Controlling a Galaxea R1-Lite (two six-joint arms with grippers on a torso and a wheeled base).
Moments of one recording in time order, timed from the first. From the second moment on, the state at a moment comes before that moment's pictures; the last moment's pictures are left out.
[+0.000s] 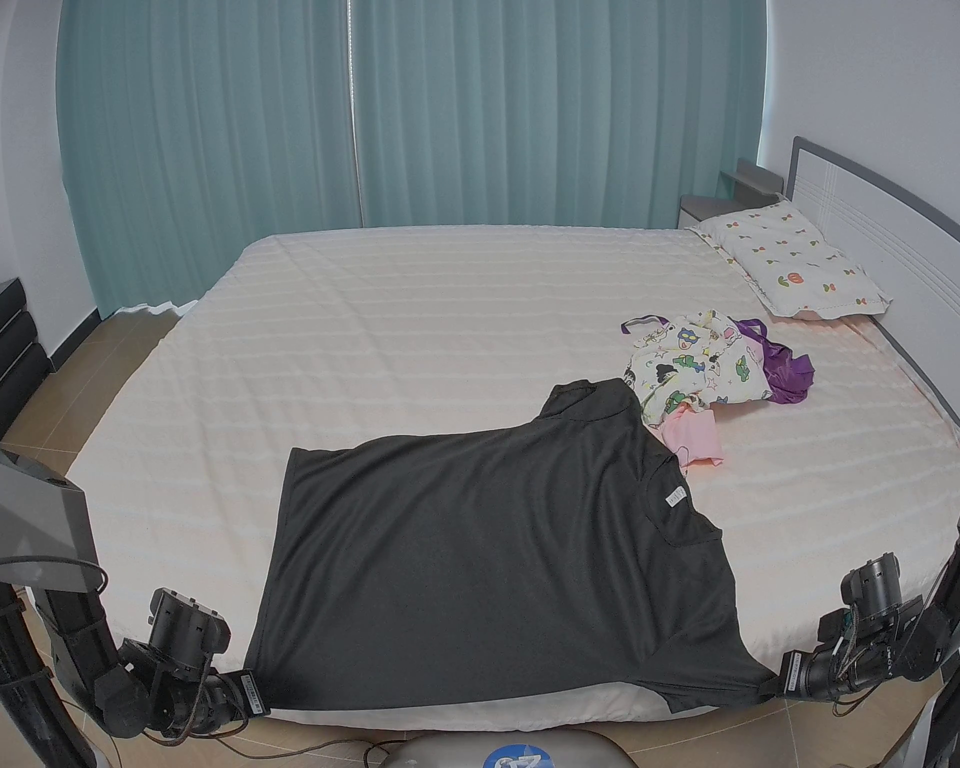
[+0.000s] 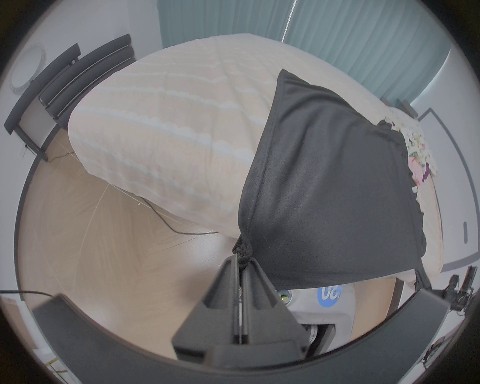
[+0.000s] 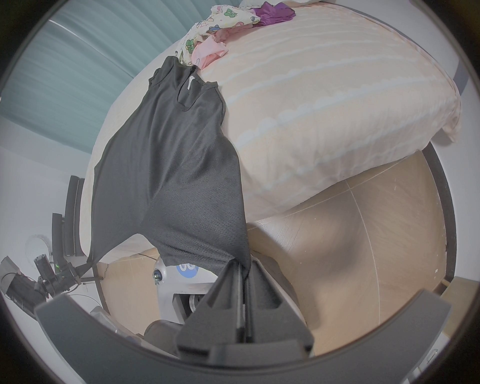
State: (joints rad) left arm -0.28 1.97 -0.02 -0.83 0.14 -0.64; right arm 0.06 1.87 -0.02 -0.73 0.18 0.41
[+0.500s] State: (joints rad) left arm -0.27 1.88 -0.08 -0.82 0.13 -0.67; right arm 0.04 1.80 -0.11 -0.74 0.20 0.41
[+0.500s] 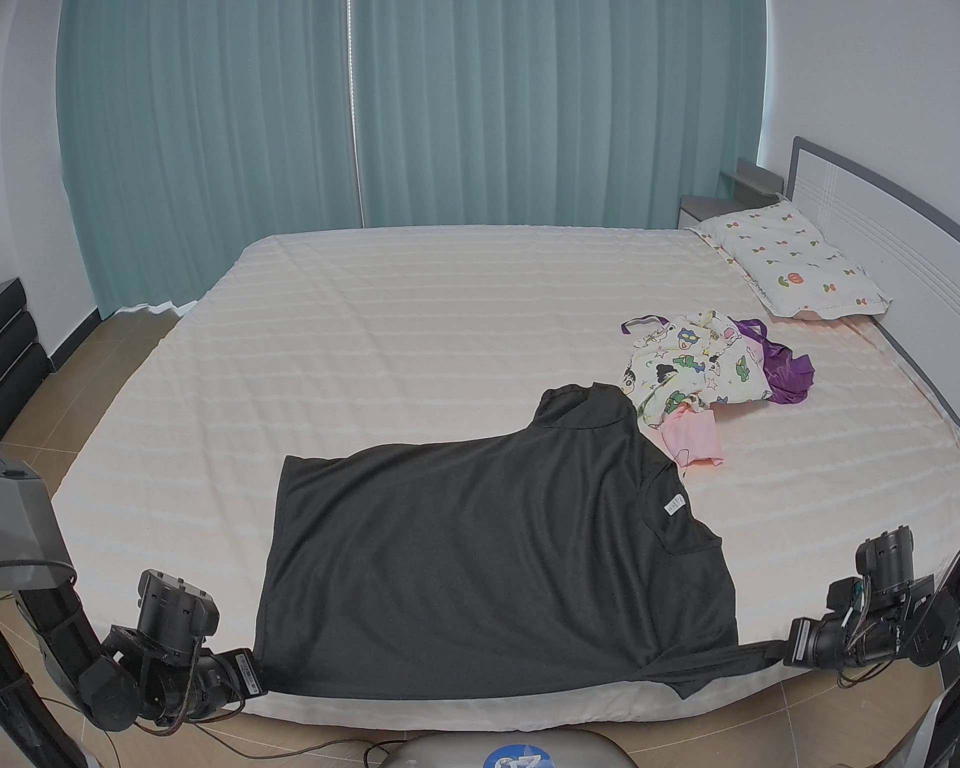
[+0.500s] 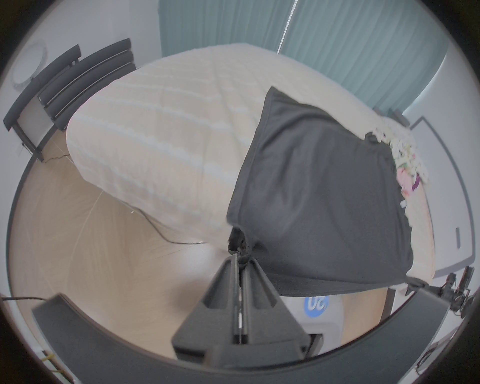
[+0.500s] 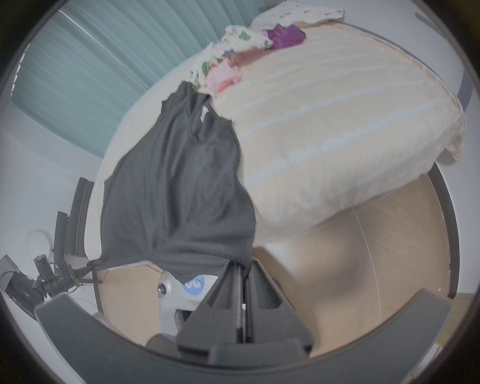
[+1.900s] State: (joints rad) left arm -0.18 1.94 -0.36 -0.83 0.15 -0.79; right arm 0.11 1.85 -0.51 -0.73 0.19 0.51
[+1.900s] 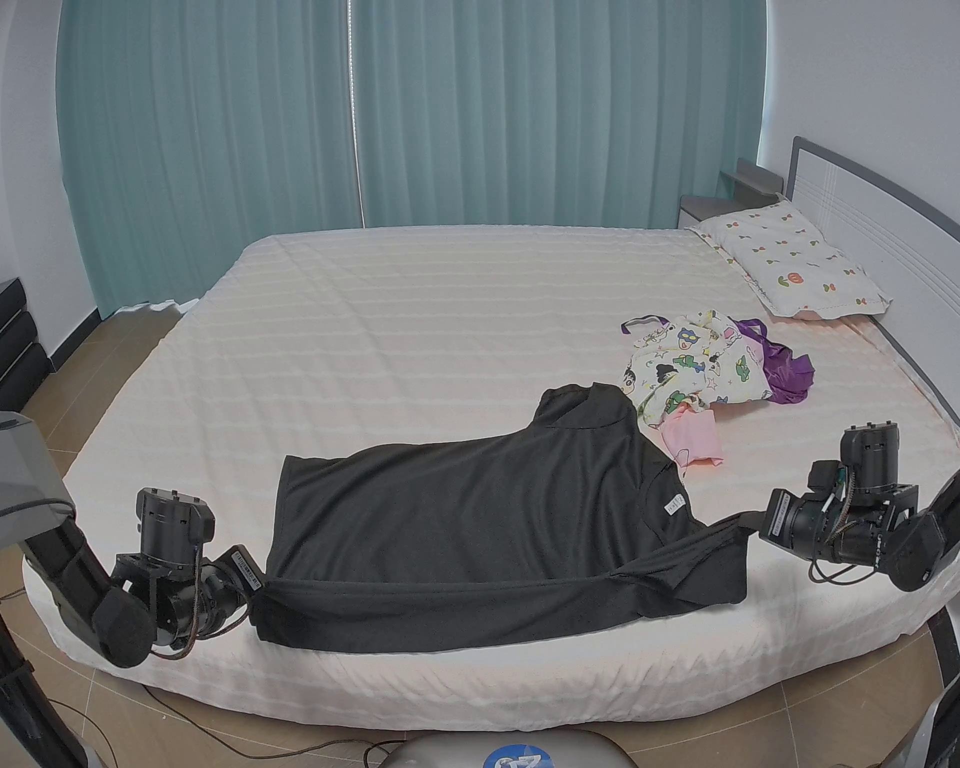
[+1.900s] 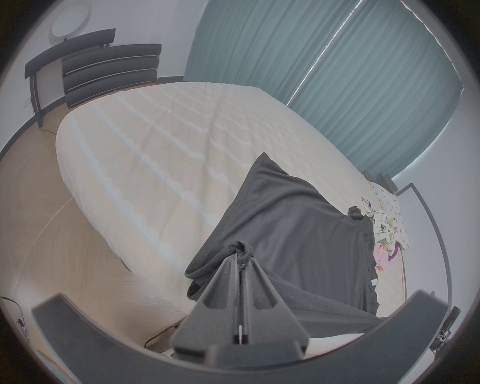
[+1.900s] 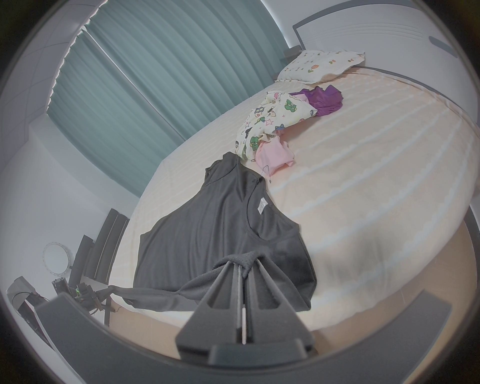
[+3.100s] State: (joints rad) left arm -0.11 2.28 -0.68 -0.83 0.15 -0.85; right arm 0.14 2.19 -0.84 -0.74 0.17 0.65
